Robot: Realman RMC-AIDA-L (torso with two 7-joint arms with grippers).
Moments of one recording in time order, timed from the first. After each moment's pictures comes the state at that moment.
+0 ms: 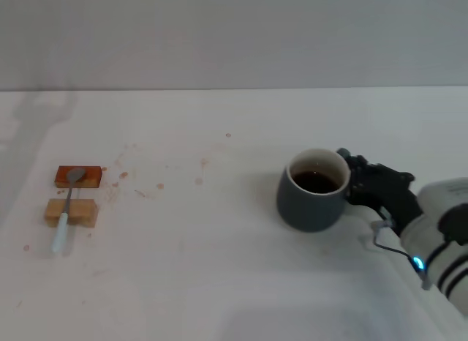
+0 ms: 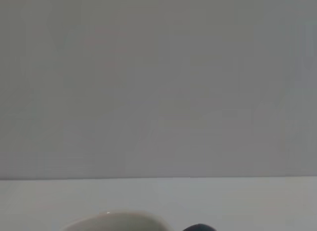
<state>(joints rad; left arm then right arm) -0.28 -2.07 1.08 1.04 -2.21 -0.58 1.94 0.41 2.08 0.73 0.49 -2.26 -0.72 0.07</state>
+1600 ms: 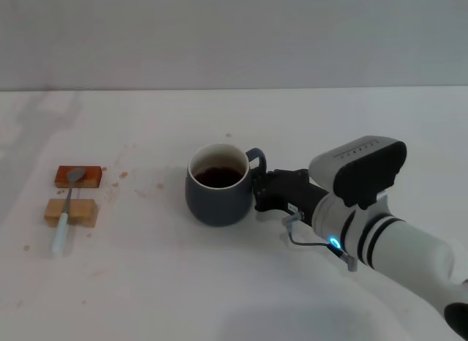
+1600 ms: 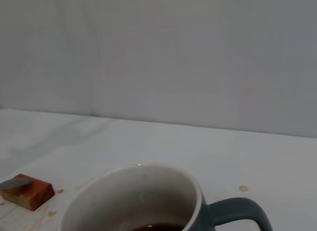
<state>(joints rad) -0.21 -2.07 1.09 1.10 -2.24 -0.70 1.94 0.63 2.08 0.60 0.60 -2.30 -0.39 0.21</state>
